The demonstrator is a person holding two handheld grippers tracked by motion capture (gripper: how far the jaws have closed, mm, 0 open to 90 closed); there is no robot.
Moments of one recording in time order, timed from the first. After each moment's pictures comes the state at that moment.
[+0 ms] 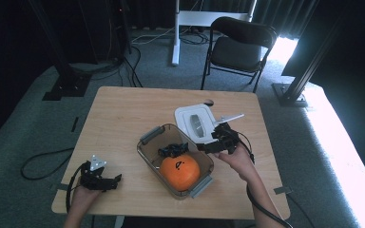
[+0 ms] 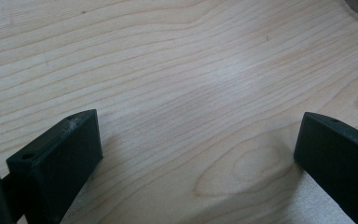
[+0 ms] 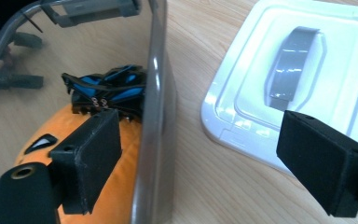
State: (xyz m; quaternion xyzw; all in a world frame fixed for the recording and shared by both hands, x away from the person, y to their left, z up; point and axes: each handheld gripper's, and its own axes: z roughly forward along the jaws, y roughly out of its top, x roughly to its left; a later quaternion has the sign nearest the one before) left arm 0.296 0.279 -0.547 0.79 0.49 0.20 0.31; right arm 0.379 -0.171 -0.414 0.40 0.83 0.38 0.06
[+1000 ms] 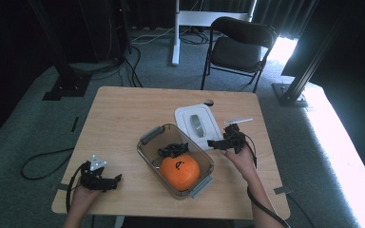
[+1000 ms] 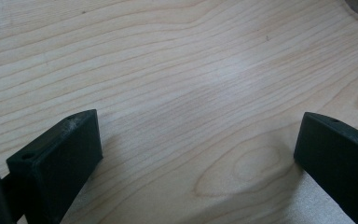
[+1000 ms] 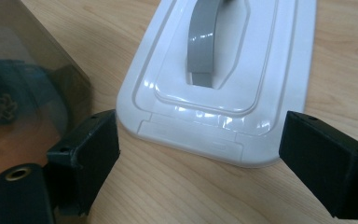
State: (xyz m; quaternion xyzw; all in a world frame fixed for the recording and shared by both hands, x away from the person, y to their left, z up) left arm 0.296 0.279 -0.547 0.79 0.49 0.20 0.31; right arm 0.414 -0.213 -0.475 0.48 0.79 0.37 0.08
